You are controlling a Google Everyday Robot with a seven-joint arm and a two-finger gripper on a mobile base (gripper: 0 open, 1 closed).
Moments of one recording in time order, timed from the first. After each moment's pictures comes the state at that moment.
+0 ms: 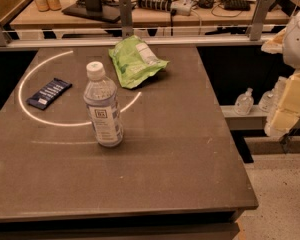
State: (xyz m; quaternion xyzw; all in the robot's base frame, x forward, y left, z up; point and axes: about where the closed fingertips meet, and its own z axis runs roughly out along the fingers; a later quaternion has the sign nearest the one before) arm 0.438 -0.217 0.976 -0.60 0.78 -0.03 0.16
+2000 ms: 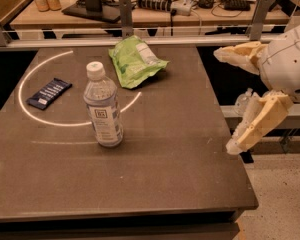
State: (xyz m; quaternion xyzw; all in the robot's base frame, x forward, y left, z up) arm 0.410 -0.120 0.980 -0.65 0.65 0.18 0.36
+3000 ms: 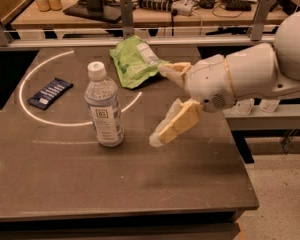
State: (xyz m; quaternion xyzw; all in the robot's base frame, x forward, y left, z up) arm 0.455 -0.010 0.932 -0.59 0.62 0.31 0.41
